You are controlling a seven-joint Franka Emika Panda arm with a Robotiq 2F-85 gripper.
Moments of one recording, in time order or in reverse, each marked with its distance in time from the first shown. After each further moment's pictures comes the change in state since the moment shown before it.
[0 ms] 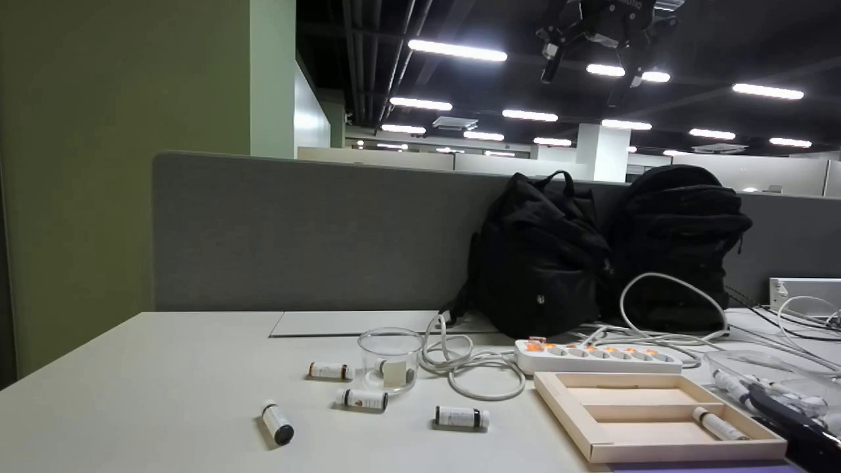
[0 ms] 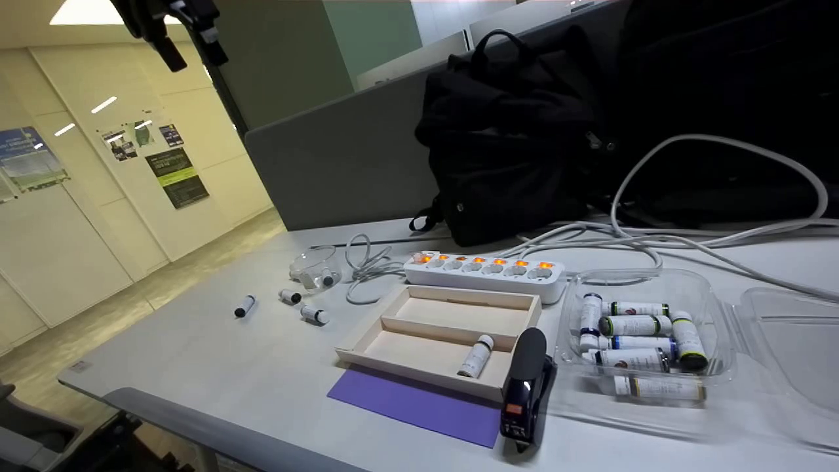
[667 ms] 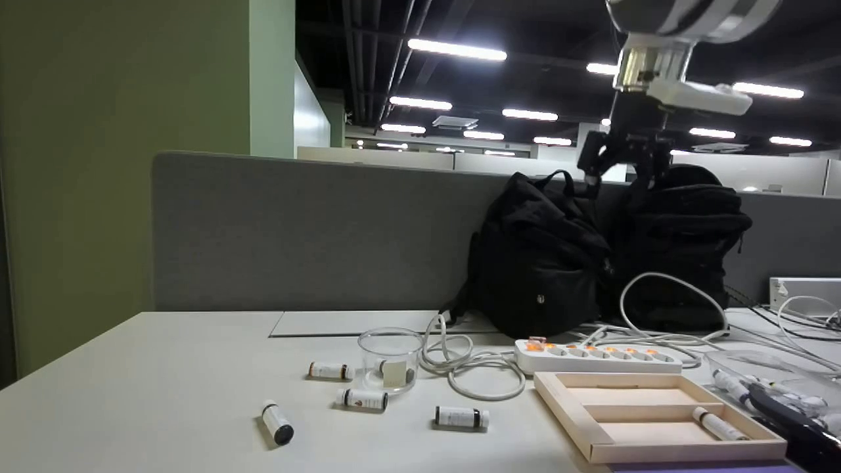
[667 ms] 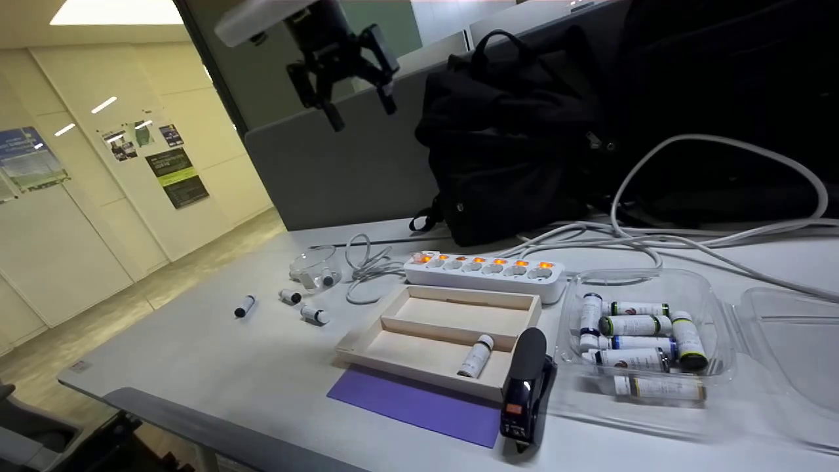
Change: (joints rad) arm -0.103 0.474 -0.149 0.131 -0.220 0.259 -0.310
